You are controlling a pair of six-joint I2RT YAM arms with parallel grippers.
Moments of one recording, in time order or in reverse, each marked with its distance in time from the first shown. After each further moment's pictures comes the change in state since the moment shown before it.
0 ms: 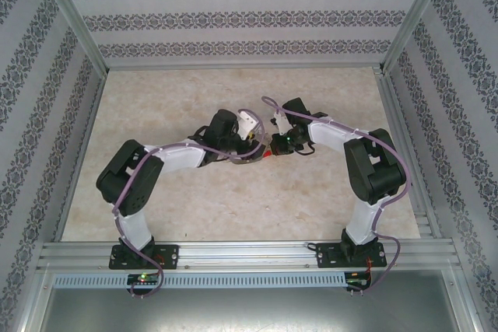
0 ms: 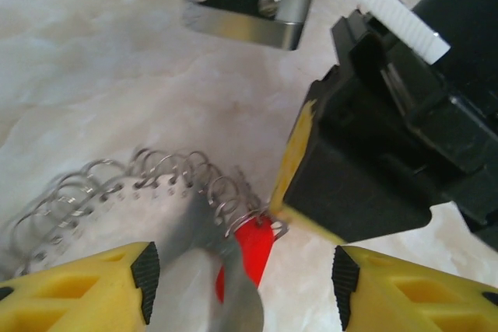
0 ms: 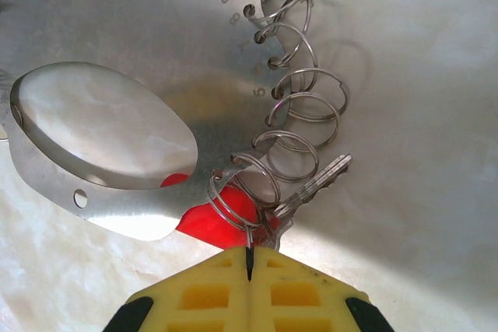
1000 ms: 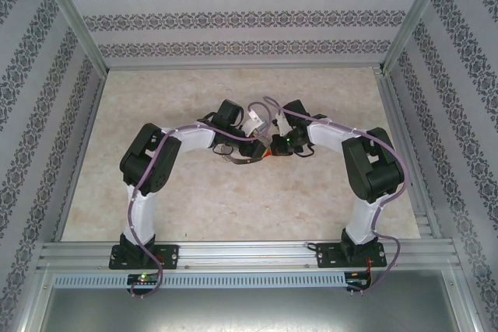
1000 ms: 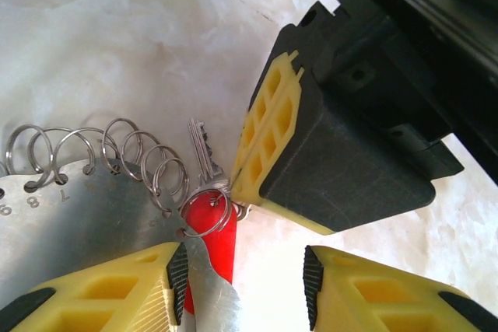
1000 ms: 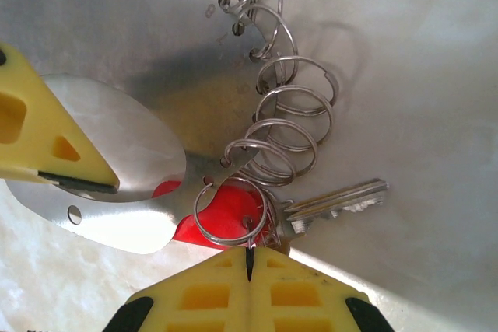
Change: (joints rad) left arm 0.076 0.235 0.260 -0.283 0.343 0.156; right arm -0.002 0.018 -0.021 0.035 -0.004 0.076
